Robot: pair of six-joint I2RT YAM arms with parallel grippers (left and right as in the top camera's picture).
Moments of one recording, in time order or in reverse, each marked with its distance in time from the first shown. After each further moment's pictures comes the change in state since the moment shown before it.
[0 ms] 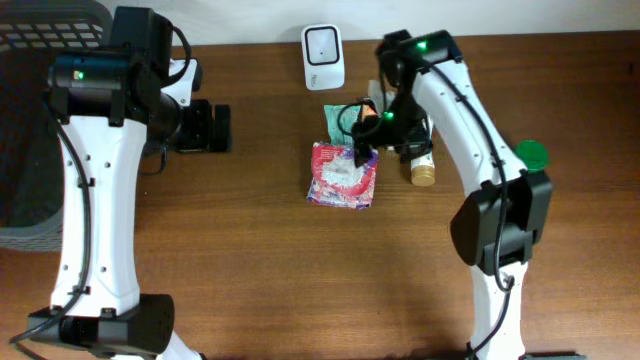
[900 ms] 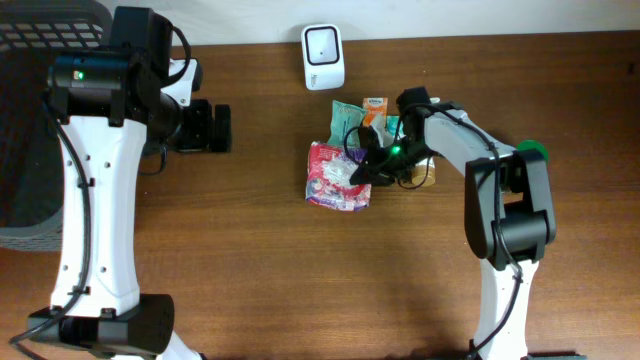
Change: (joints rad) left arm 0.000 0.000 0.000 0.000 0.000 0.000; right arm -0.092 0.001 -0.610 0.734 -0.494 0.055
